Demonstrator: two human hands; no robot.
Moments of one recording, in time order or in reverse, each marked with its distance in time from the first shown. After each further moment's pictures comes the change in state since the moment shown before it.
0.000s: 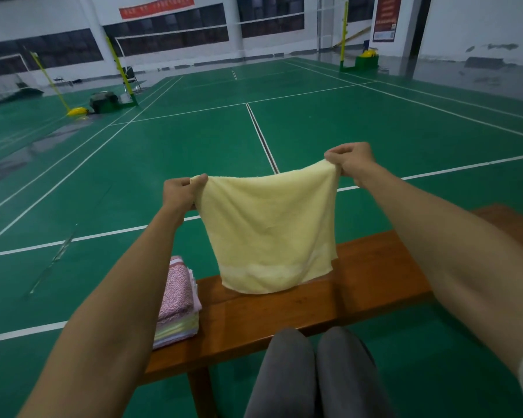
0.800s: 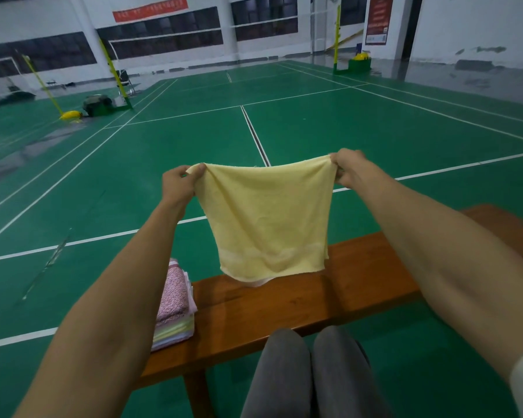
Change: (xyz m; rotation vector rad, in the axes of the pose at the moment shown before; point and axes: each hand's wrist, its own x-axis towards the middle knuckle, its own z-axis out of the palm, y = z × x) left_hand 0.002 0.021 0.010 -0.016 0.006 0.109; right_hand -0.006 -0.008 0.003 0.311 0.110 0.331
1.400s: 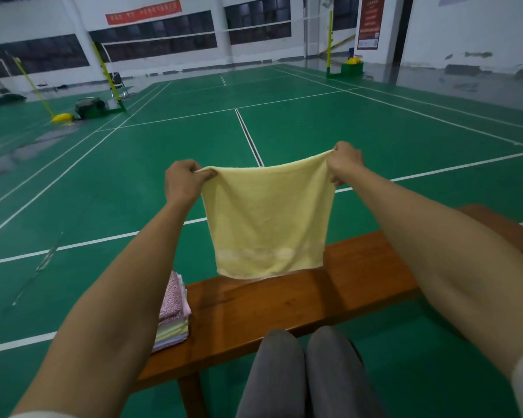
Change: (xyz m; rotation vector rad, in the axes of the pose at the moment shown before) left_hand -0.005 0.022 0.023 0.485 0.073 0.190; right_hand -0.010 -0.008 -0.011 -0.939 0.214 -0.390
